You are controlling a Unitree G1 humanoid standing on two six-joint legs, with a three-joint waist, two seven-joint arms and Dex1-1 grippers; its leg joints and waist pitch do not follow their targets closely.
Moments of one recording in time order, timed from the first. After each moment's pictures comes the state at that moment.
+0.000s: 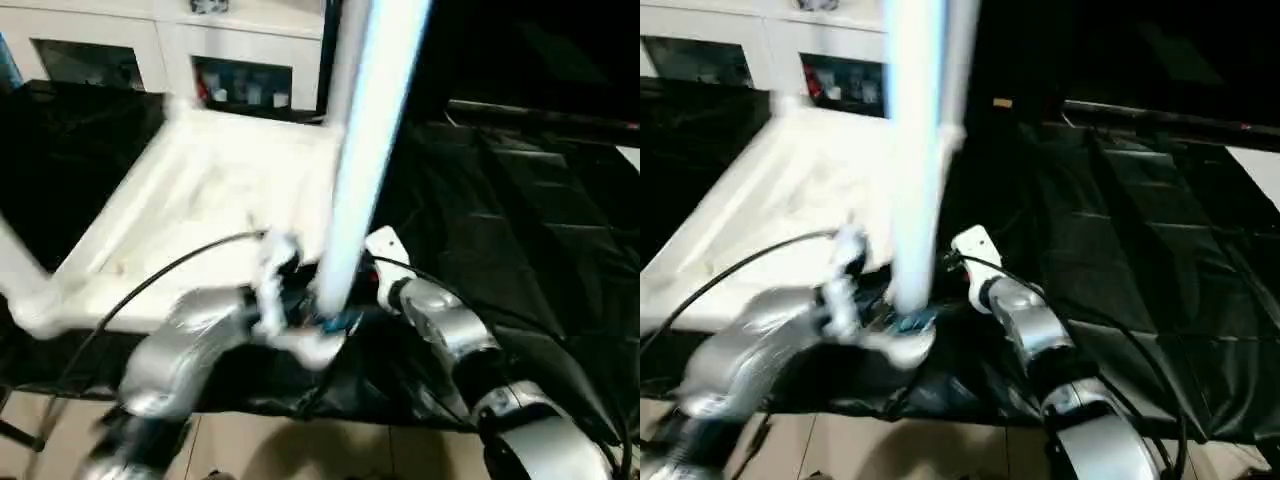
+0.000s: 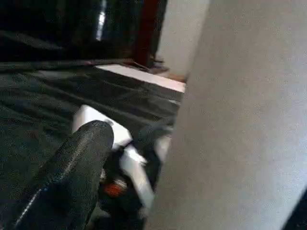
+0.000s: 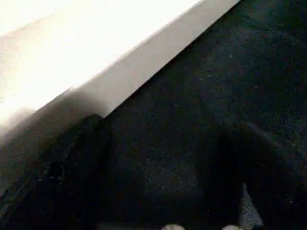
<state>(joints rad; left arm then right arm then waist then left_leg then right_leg) -0.39 0.16 -0.19 0.12 -0.37 0.27 -0.89 -0.61 -0.10 0.15 0.85 0.03 0.10 0.48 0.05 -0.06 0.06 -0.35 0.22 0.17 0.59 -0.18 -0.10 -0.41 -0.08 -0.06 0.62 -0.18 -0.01</state>
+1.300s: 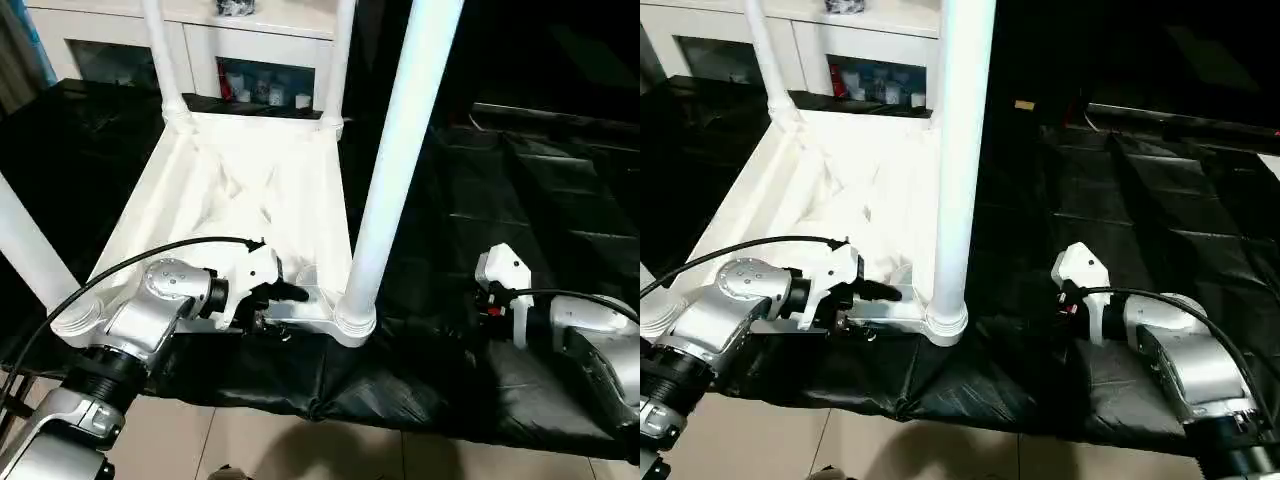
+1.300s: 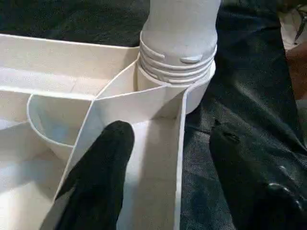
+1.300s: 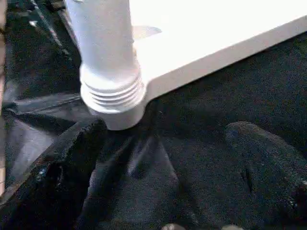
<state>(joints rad) -0.52 0.49 -0.33 0.44 -0.12 0.12 -1.25 -0.23 -0.62 0.09 0.07 0.27 0.35 1.07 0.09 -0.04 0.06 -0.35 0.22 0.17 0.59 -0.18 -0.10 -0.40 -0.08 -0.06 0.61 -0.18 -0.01</state>
